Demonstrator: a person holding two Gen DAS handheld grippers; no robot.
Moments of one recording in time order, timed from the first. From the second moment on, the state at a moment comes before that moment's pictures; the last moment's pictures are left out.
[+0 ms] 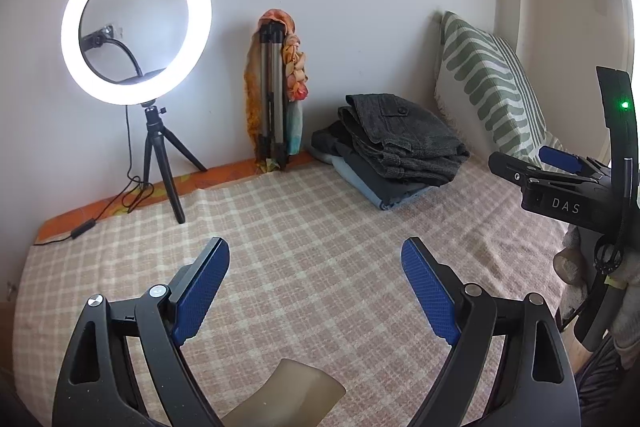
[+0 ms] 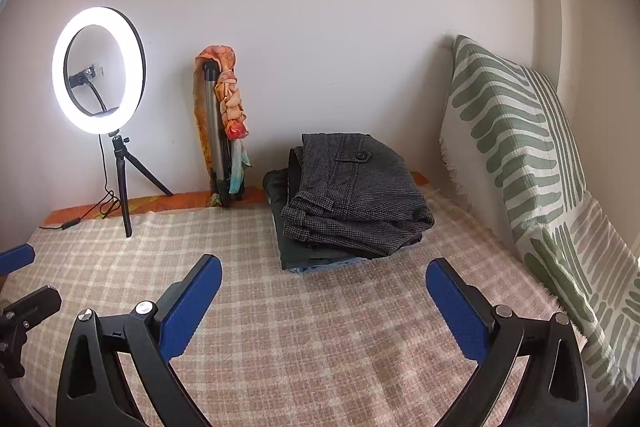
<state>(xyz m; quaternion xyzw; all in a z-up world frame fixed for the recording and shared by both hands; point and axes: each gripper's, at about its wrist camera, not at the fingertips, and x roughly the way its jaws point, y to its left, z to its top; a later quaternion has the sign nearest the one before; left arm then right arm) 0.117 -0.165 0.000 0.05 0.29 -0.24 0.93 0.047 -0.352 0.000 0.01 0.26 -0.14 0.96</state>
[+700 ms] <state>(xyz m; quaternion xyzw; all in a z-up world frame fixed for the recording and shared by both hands) 0.117 -0.163 0.001 0.05 0.29 -0.24 0.93 0.049 -0.347 -0.004 0.00 0.25 -0.14 0.96</state>
